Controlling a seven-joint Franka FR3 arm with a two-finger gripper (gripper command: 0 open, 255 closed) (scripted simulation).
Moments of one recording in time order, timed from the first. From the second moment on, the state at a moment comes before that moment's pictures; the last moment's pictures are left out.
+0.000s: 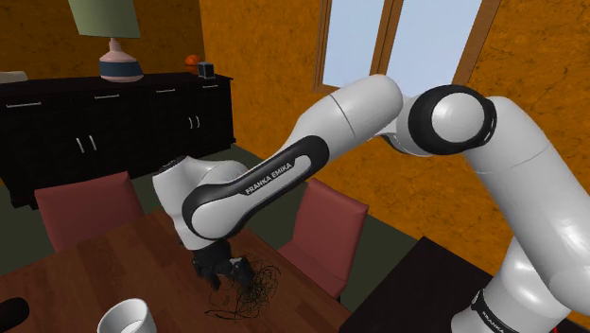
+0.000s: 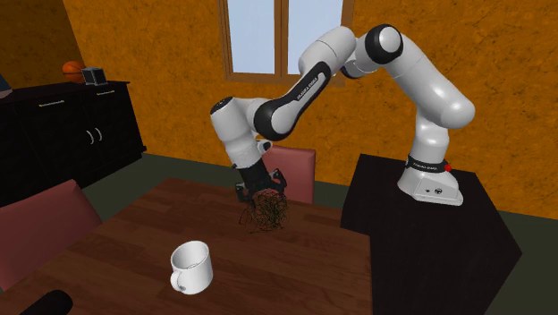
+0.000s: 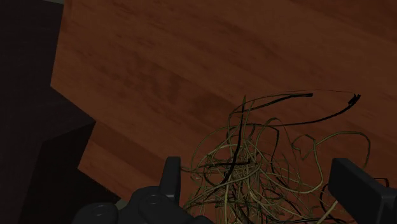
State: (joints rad) arm 0.28 0.83 0.59 -1.47 -0.35 1.83 1.98
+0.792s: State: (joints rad) arm 0.29 0.89 0.56 -1.46 -0.37 1.88 1.99
